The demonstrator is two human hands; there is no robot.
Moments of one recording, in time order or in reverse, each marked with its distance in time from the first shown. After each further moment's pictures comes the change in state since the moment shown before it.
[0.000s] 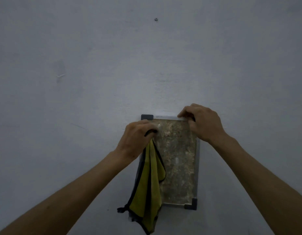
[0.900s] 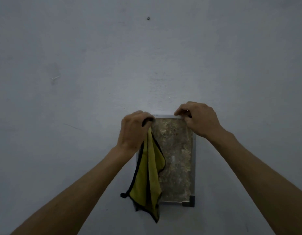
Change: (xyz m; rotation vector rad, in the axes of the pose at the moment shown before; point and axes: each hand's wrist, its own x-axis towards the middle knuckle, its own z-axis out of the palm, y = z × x) left_hand 0.020 0.008 0.005 0.053 0.135 -0.078; right_hand 0.003 0.006 -0.006 0.016 -0.040 0.018
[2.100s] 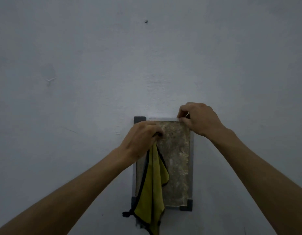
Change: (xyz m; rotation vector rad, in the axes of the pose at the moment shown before) left_hand 0.002 0.012 0.009 0.012 -0.299 0.175; right_hand 0.009 0.001 -0.012 -0.131 -0.103 0.037
